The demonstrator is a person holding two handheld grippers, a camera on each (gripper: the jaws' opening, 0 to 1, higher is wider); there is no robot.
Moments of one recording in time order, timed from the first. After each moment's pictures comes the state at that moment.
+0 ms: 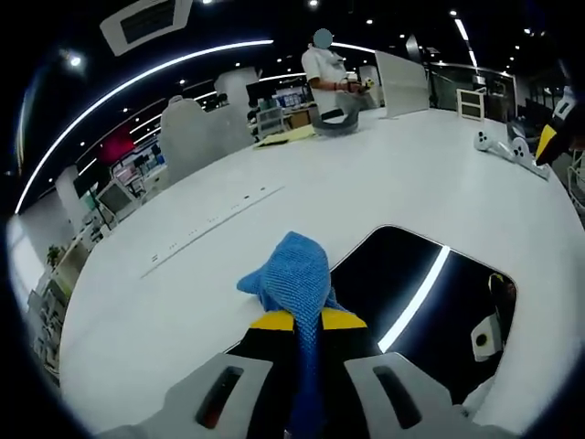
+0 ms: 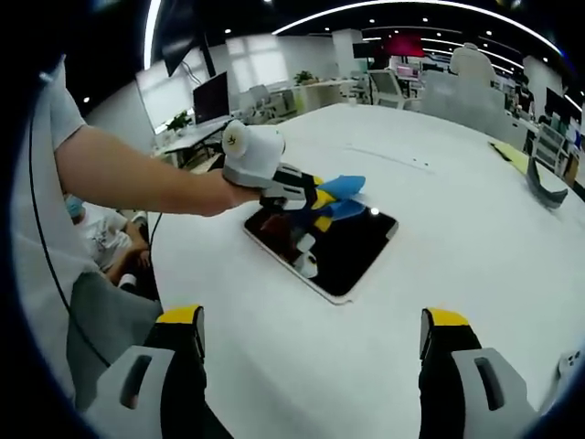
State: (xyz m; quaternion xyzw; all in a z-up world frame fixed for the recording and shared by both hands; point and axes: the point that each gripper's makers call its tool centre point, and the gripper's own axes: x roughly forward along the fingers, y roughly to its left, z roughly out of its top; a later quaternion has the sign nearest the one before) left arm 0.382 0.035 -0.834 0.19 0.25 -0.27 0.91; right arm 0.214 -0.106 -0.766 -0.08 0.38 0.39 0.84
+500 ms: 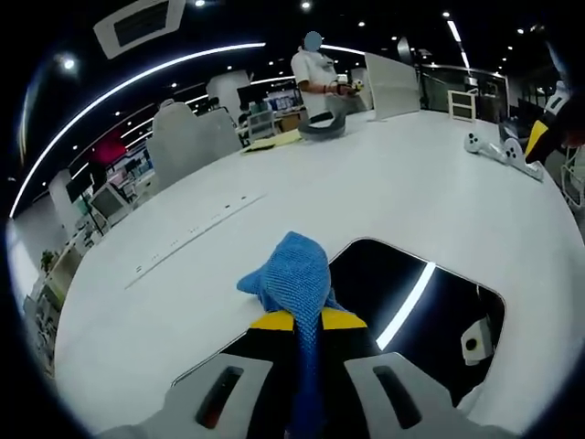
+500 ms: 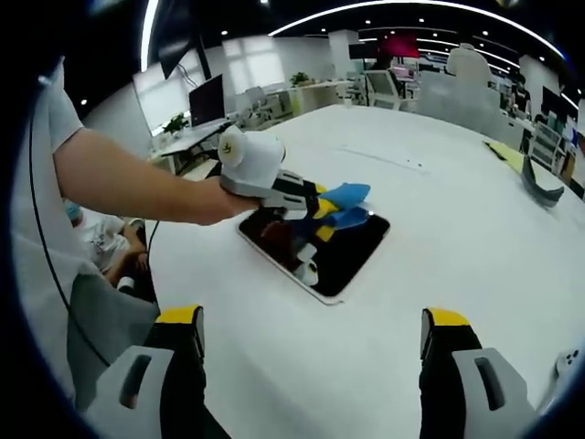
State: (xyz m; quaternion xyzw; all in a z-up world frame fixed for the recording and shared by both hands) left arm 0.378 0.007 -0.836 0.19 0.25 -0.29 0.90; right arm 0.218 -0.110 -0.763 -0.08 0.37 0.39 0.84
